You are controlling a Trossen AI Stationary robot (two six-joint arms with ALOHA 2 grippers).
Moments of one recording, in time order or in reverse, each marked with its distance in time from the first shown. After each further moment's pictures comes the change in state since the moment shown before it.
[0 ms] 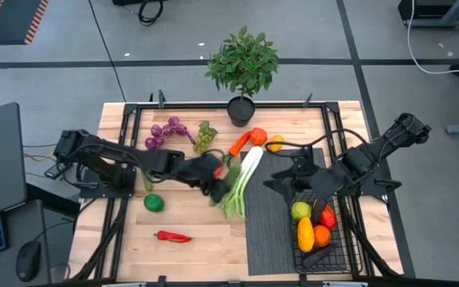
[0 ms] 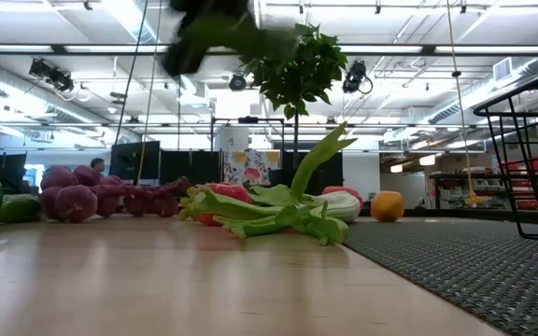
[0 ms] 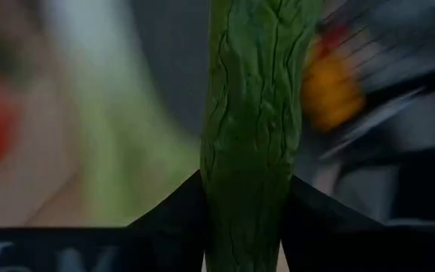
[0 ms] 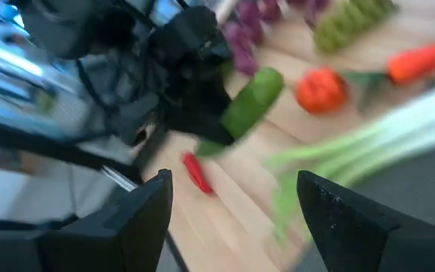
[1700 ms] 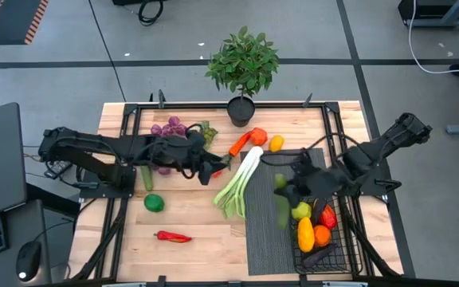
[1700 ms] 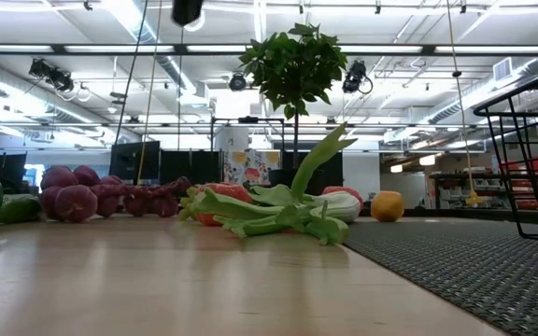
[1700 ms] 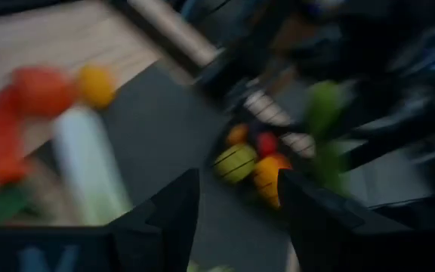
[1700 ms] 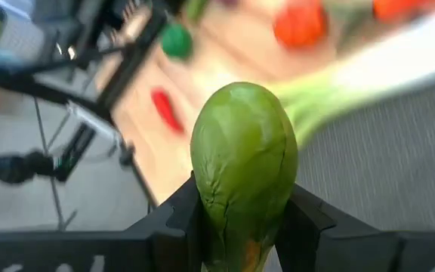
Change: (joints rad) left arm 0.047 -0.190 0.047 -0.047 -0.153 0.183; right arm -0.002 -0.013 0.000 -0.208 -0.235 0.047
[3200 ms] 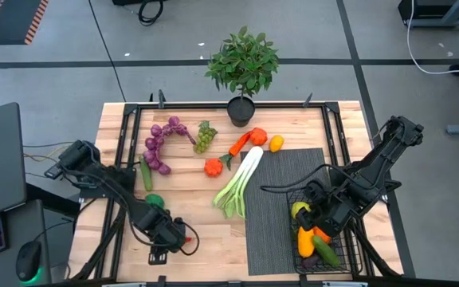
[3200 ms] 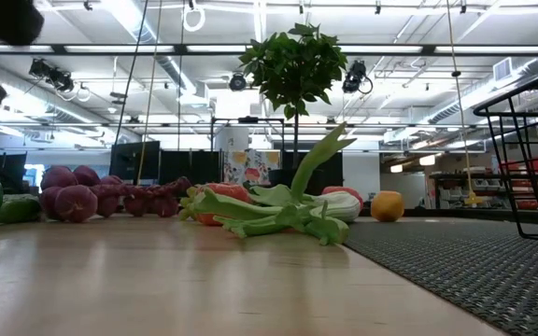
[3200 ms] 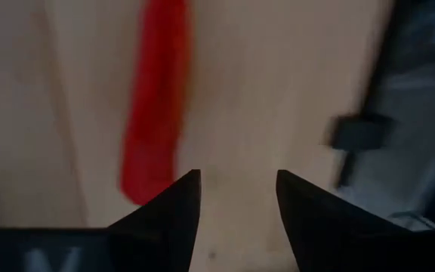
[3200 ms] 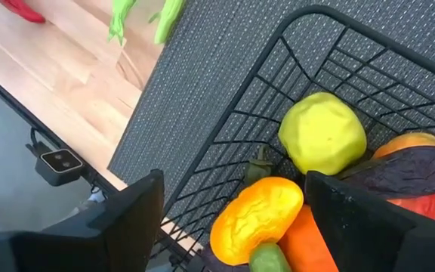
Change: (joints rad) left arm -0.568 0.325 -0.149 -0.456 0.463 0.027; right arm 0.256 0.120 0.000 -0.337 -0.109 0.465
